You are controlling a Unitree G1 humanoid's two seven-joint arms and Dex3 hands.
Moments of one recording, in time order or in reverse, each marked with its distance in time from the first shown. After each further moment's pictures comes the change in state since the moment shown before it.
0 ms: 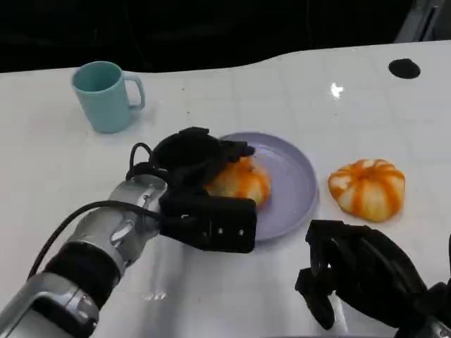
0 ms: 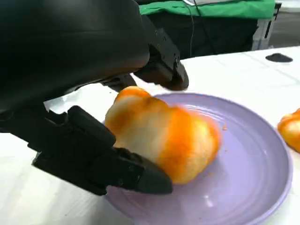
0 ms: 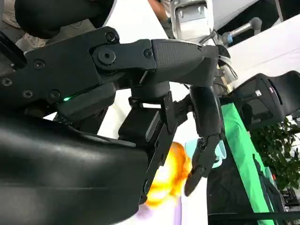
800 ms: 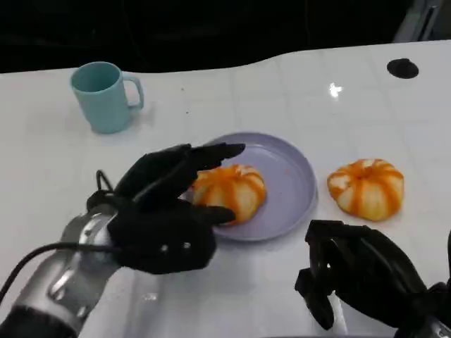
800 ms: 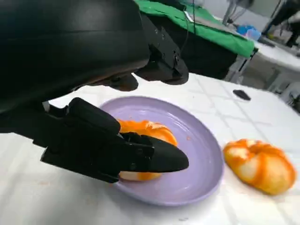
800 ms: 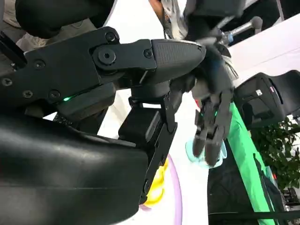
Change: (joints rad) left arm 0.356 0.096 0.213 -0.493 -0.359 -0.028 -0.167; right arm -0.002 -0.001 0.003 -0.001 -0.001 0.005 -0.003
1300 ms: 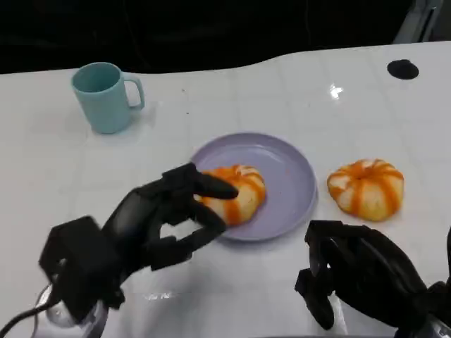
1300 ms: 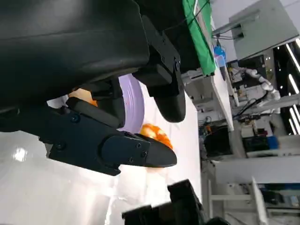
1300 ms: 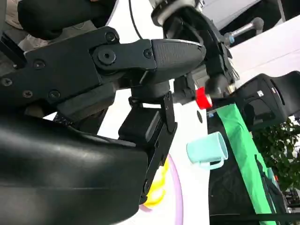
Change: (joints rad) left arm 0.348 -0.115 0.176 -0.320 -0.572 0.100 -0.221; right arm -0.004 -0.004 -0.001 0.001 0.000 0.009 0.003
